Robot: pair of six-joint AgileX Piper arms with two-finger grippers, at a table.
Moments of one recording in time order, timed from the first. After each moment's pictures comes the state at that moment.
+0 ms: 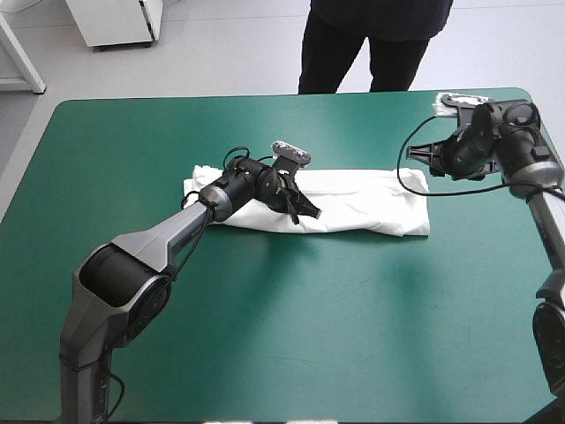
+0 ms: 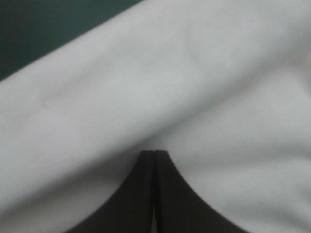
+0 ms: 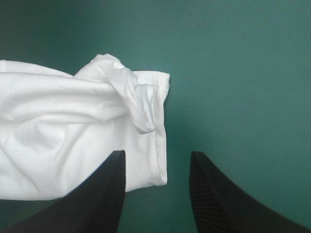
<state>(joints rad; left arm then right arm) -0.58 2.10 -1.69 -0.08 0.67 0.06 0.08 1.67 -1.61 -0.01 1.08 0.21</state>
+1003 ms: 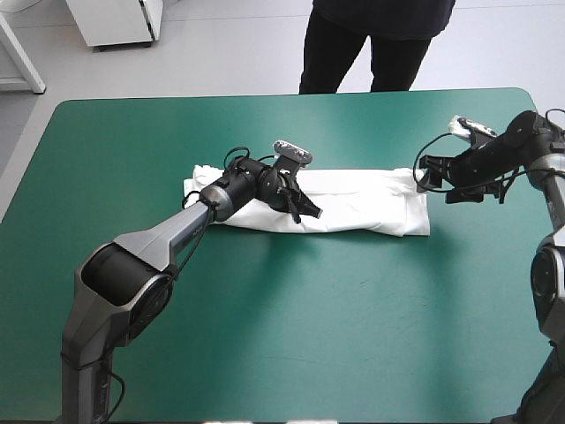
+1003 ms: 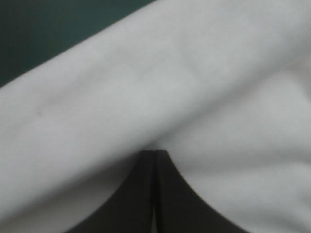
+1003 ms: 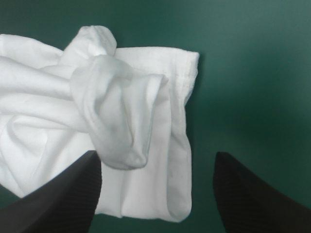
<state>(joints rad) -0.58 2.11 -1.69 -0.09 0.66 0.08 -0.14 1.91 -1.60 0.47 1.12 -0.18</state>
